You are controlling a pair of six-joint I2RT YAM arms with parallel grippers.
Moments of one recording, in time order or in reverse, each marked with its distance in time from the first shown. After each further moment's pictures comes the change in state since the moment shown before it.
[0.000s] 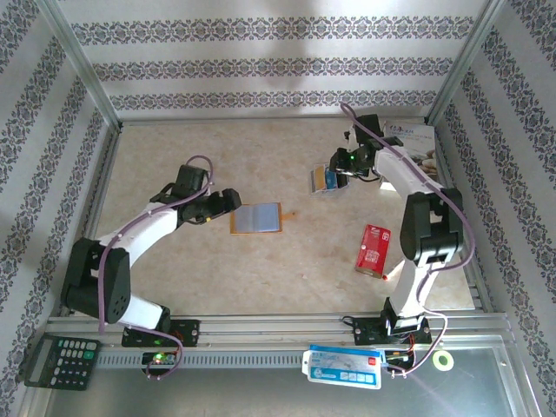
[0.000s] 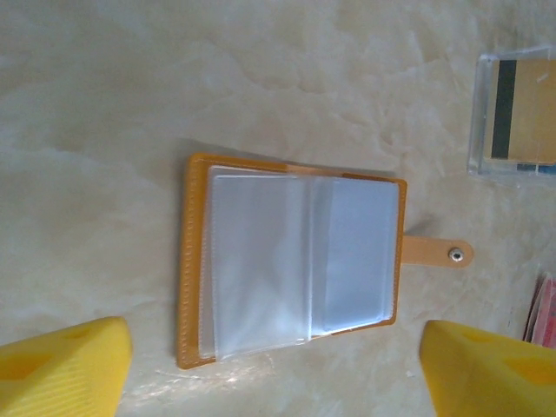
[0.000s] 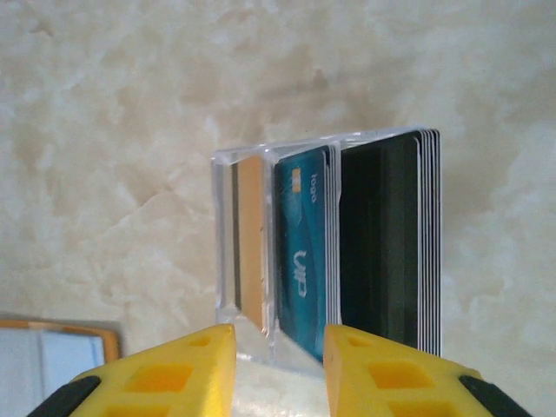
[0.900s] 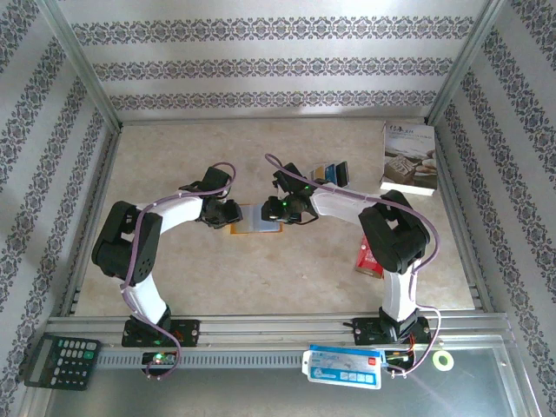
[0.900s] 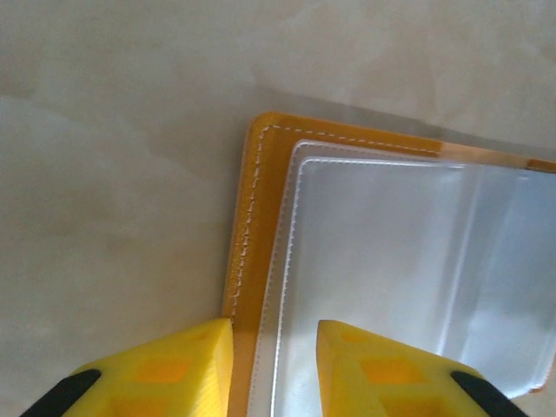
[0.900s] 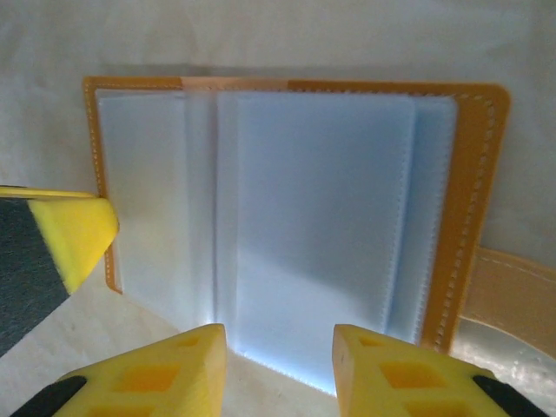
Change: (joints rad) left arm -0.066 0.294 0.105 -0.056 -0.098 -0.031; right arm 0.491 0.117 -0.204 0.281 -0.062 0.351
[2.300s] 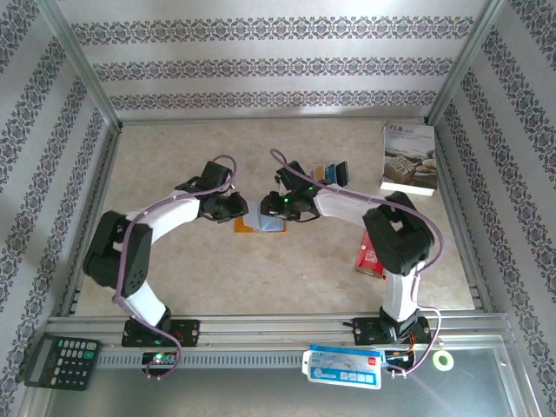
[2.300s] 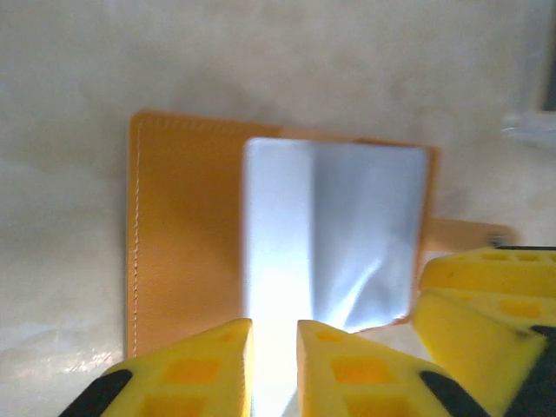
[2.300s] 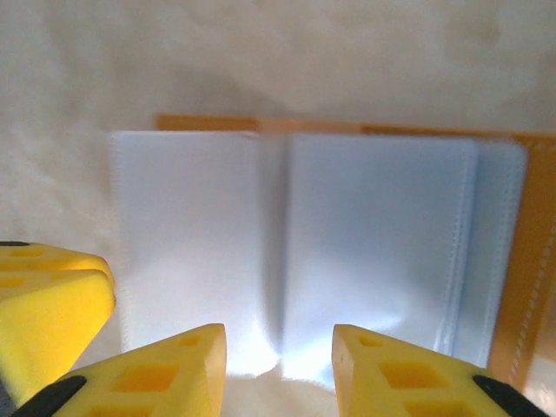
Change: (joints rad) left arm -0.016 -0.148 0.016 0.018 0.080 -0.001; right arm -0.018 -0.088 -0.036 0.099 -0.004 0.058
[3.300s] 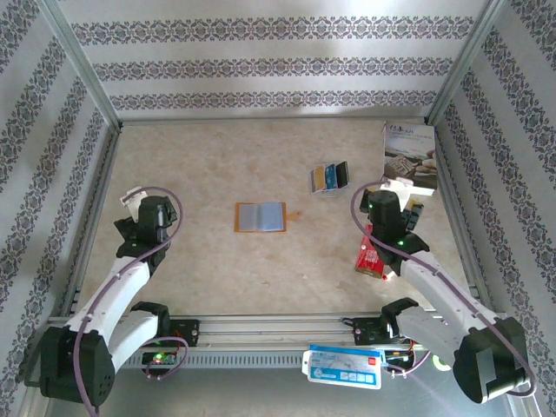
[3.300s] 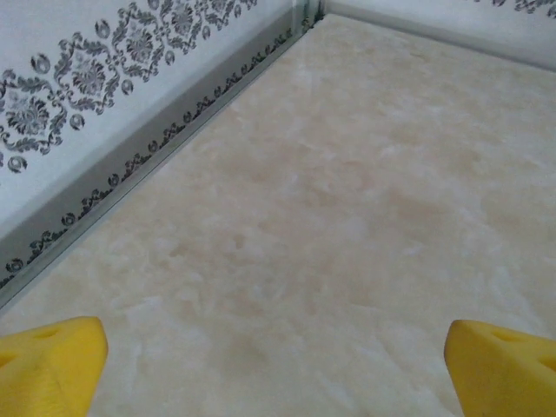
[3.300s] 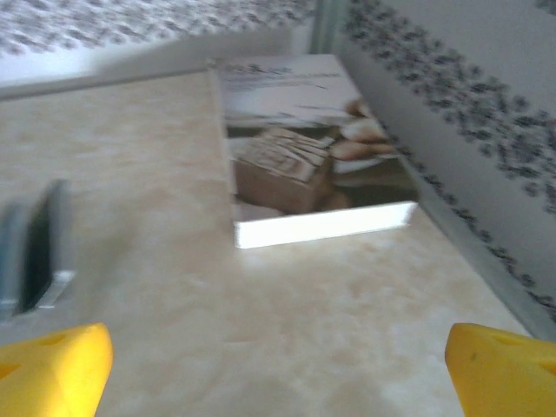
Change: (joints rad) left arm 0.256 -0.686 -0.554 0.260 -0.937 0.270; right arm -0.319 -0.917 -0.714 0.166 1.020 -0.446
